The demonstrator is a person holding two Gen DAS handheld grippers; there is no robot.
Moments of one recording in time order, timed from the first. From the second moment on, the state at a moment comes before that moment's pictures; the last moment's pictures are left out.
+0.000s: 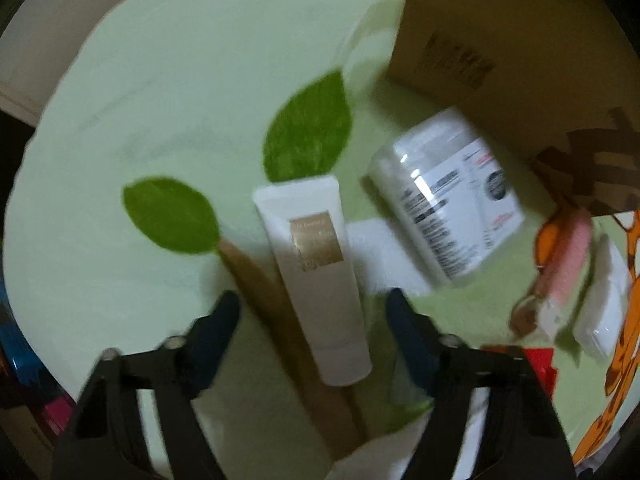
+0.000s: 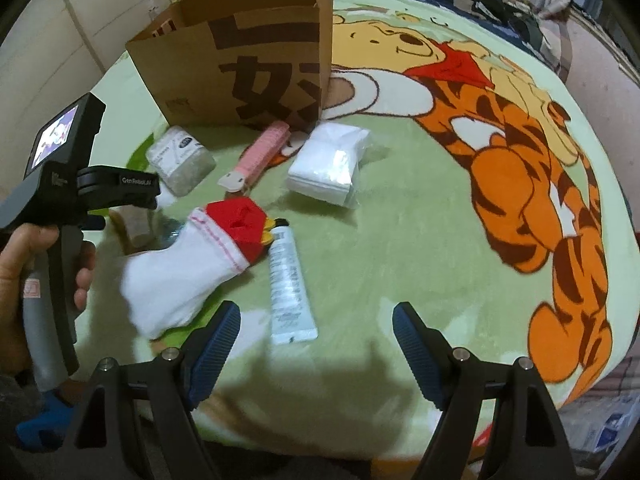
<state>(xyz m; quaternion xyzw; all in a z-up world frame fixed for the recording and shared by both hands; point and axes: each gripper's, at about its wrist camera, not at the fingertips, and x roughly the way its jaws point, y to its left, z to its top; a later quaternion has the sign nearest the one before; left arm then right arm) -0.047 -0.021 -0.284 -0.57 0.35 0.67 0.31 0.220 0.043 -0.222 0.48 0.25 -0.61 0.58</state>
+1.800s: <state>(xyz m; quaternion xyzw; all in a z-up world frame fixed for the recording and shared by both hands) -0.065 -0.034 -0.185 -0.41 0.49 0.63 0.44 0.175 -0.011 -0.171 0.48 0.21 -0.56 0.64</state>
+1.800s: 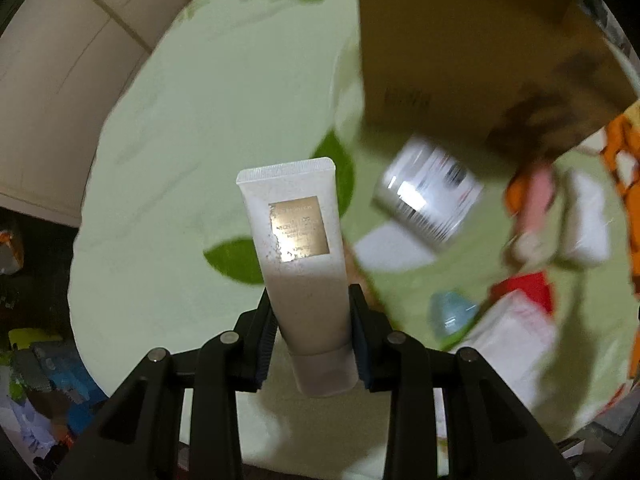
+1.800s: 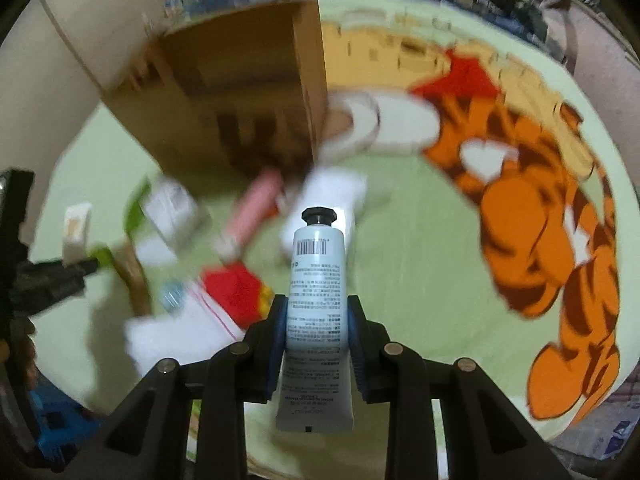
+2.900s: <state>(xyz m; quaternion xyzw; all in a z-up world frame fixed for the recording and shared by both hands) 0.005 0.038 0.044 -0.29 0.37 0.66 0.58 0.164 -0.056 0.020 0.33 0.09 -0.59 0.73</state>
